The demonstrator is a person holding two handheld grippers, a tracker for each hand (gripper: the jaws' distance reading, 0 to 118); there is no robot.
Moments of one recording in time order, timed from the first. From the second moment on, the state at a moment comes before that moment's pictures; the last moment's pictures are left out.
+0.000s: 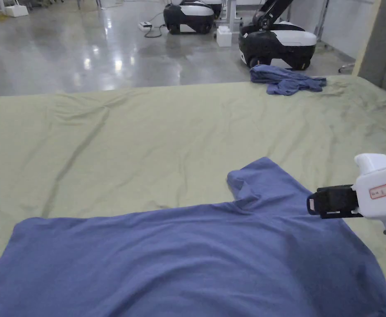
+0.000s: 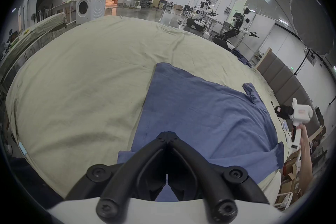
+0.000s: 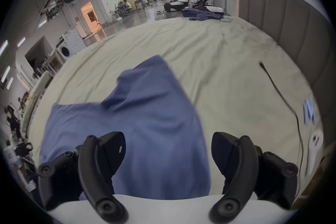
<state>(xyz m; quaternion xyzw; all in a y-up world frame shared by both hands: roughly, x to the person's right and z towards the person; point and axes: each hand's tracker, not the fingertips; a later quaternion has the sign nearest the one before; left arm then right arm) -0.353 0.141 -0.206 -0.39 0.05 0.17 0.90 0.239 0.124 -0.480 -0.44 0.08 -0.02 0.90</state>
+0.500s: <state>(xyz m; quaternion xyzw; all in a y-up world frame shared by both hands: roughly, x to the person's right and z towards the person) -0.372 0.130 -0.227 -0.39 0.07 0.20 0.90 0.215 0.087 -0.542 -0.50 0.06 0.04 0.86</state>
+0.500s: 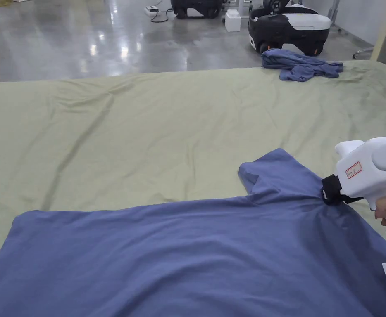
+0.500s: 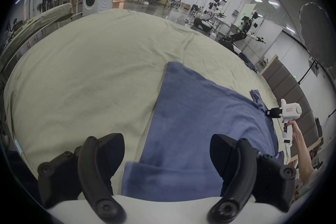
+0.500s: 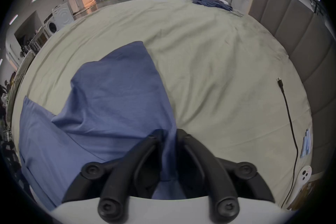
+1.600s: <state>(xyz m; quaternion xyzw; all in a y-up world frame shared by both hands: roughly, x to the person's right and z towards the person) -0.369 0.109 -0.428 -0.42 0.06 0.13 0.90 0.213 0.131 -0.510 -0.46 0.07 -0.03 0.89</state>
